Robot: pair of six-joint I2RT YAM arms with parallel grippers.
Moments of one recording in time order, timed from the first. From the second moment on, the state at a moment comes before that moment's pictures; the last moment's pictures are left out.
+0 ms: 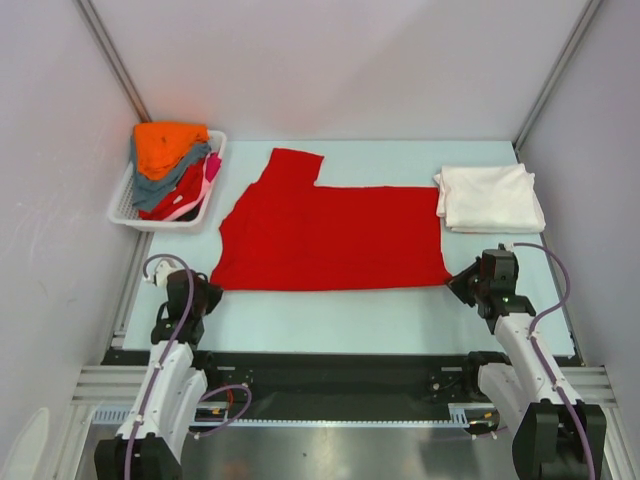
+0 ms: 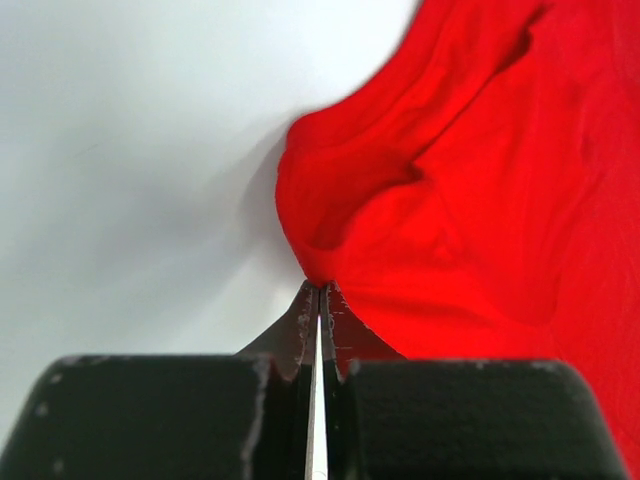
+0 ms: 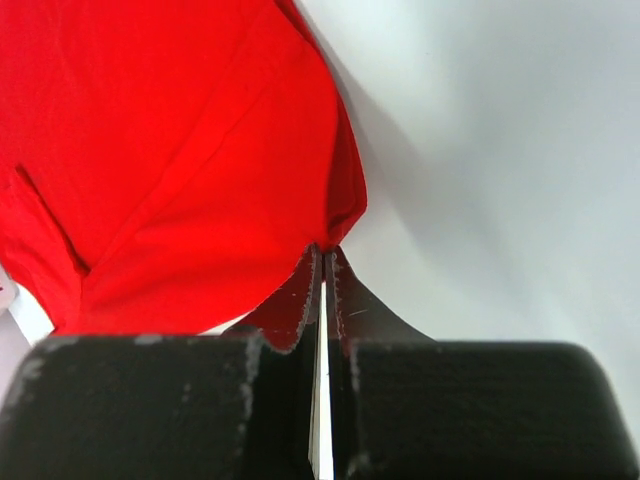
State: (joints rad) left arm 0.05 0.60 0.22 -0.27 -0.11 -0.84; right arm -0.03 0.82 0.40 -0.34 -0.08 0.82
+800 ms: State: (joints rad) left arm 0.05 0.53 0.34 -0.33 -0.08 -0.80; right arm 0.09 0.97 0.54 -0.38 0.00 0.76
